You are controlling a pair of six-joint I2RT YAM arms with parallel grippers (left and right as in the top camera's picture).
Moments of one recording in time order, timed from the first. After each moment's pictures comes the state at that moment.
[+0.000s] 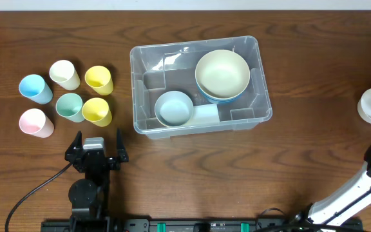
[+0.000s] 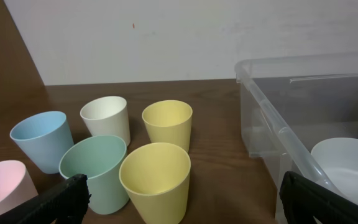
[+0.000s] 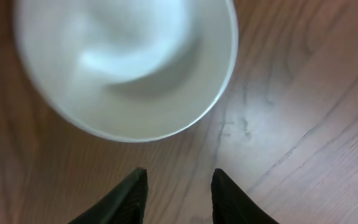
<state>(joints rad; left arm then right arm) -0.01 0.01 0.03 -0.12 -0.09 0.04 -0.67 2.15 1.89 -1.28 0.07 0.49</state>
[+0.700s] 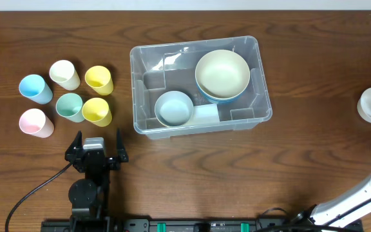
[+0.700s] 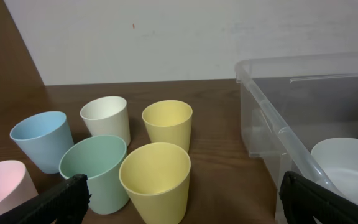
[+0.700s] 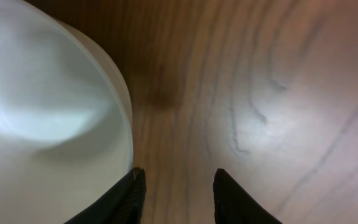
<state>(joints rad) -0.01 0.01 0.03 -0.12 -0.09 0.04 -0.81 2.15 1.72 -1.05 0.01 0.48</state>
